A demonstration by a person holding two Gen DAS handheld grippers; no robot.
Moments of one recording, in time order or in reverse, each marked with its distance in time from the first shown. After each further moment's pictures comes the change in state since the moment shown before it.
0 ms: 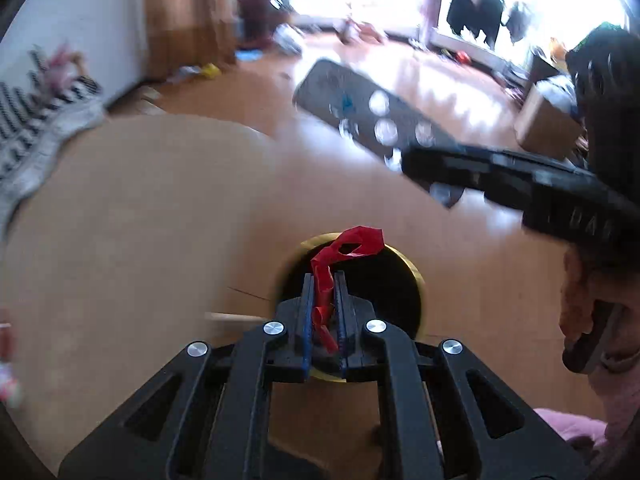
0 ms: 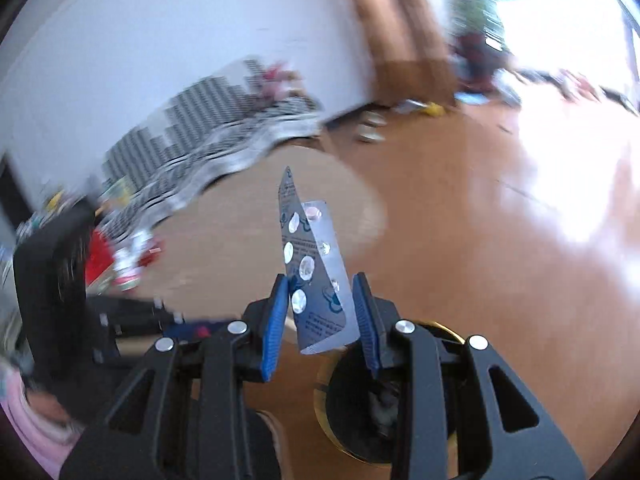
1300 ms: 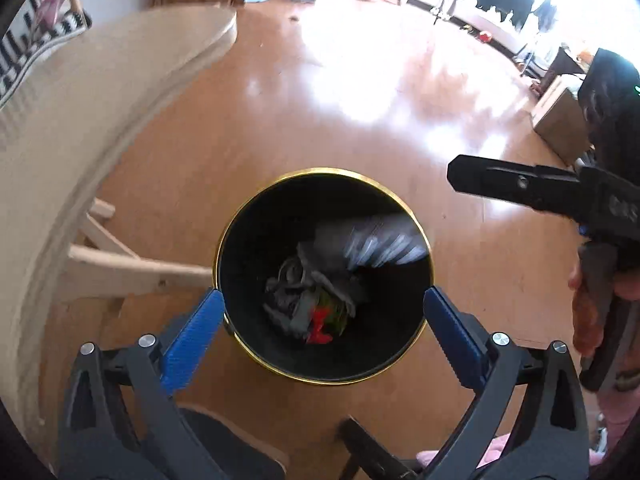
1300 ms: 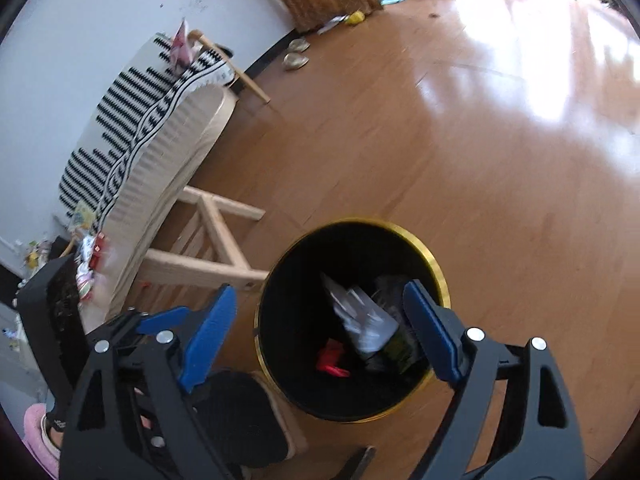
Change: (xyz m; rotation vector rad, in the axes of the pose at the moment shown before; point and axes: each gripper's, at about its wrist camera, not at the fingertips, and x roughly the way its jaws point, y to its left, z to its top) left arm 0.100 0.003 -0.026 -0.102 0.131 -0.035; right arm 0.061 -0.103 -0.050 0.274 0.224 -0.065
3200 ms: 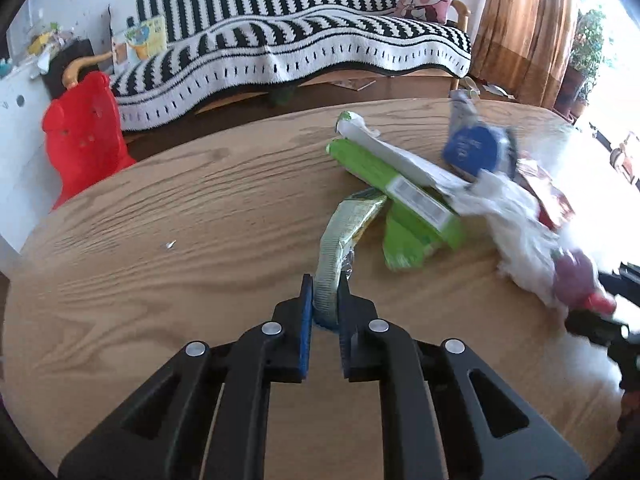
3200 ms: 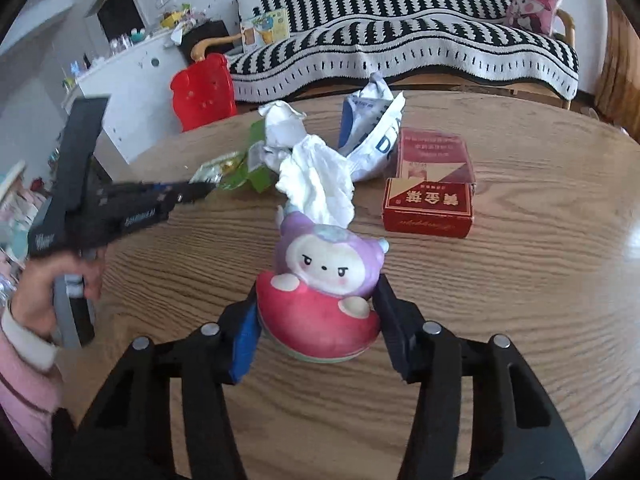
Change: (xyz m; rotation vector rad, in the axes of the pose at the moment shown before) left arm -0.284 0.492 -0.240 -0.697 -0.219 0.624; right arm 0.234 0.576 -0.098 -0.887 0.222 0.348
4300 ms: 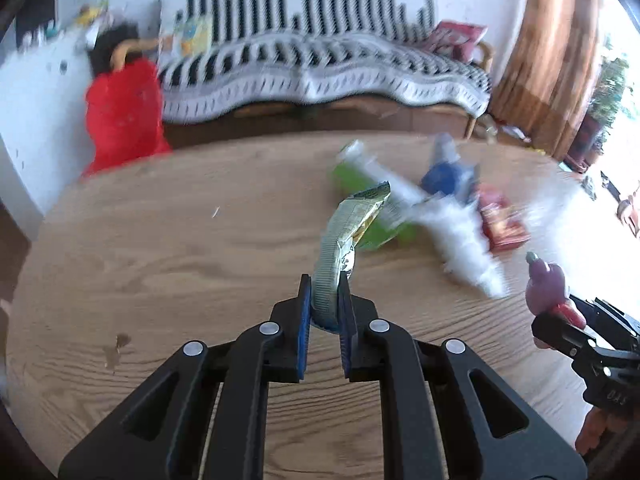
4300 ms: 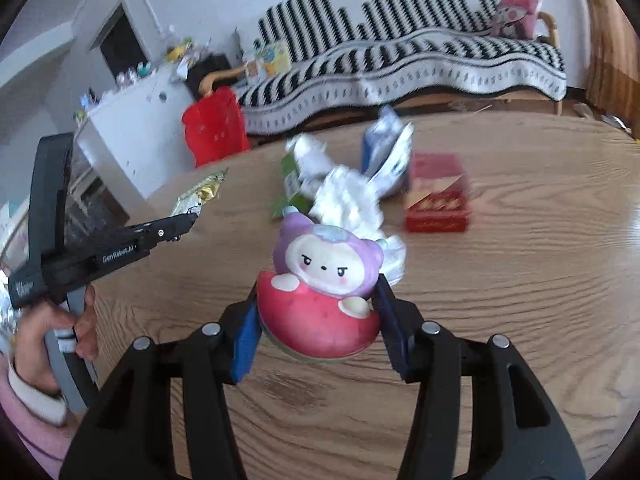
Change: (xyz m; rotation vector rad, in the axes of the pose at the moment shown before) left arm -0.082 -0.019 -0.017 -0.143 -0.092 0.026; right arm -0.060 0.016 -0.016 0.072 -0.121 0.030
